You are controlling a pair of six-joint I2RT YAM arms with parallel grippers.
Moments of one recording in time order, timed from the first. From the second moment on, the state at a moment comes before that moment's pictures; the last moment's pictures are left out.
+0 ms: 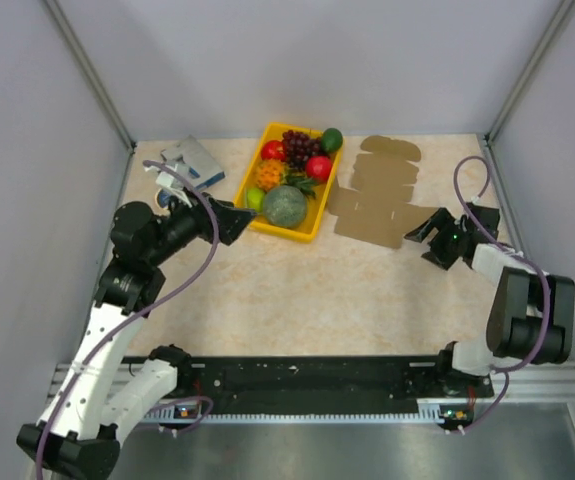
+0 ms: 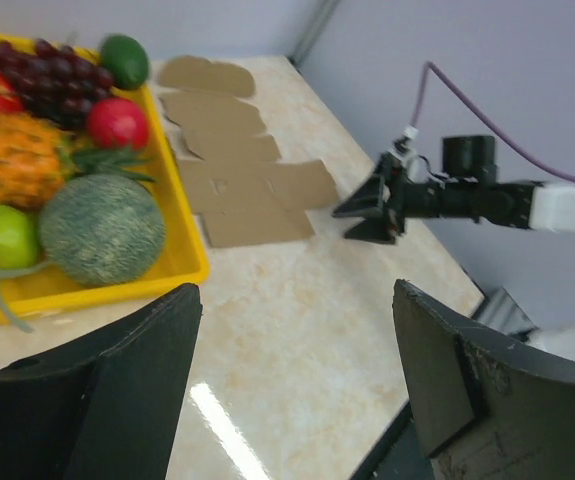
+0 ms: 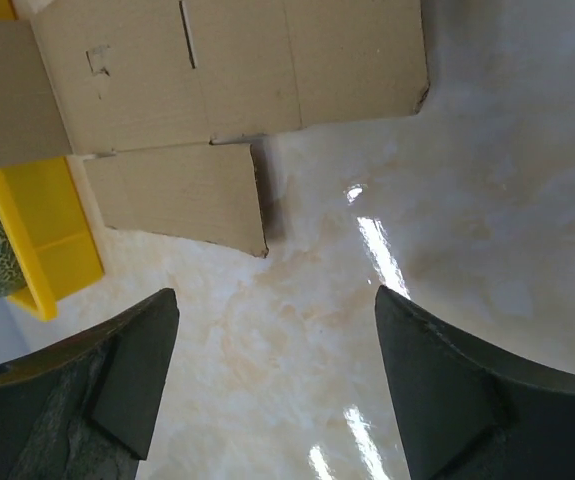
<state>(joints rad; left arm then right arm) -0.27 0.79 0.95 -0.19 0.46 -0.45 -0.21 1.41 0.69 -0.15 -0.43 0.59</state>
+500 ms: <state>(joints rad) -0.55 0.91 0.75 0.12 0.52 -0.67 -0.15 1.73 0.66 0.37 -0.61 0.80</state>
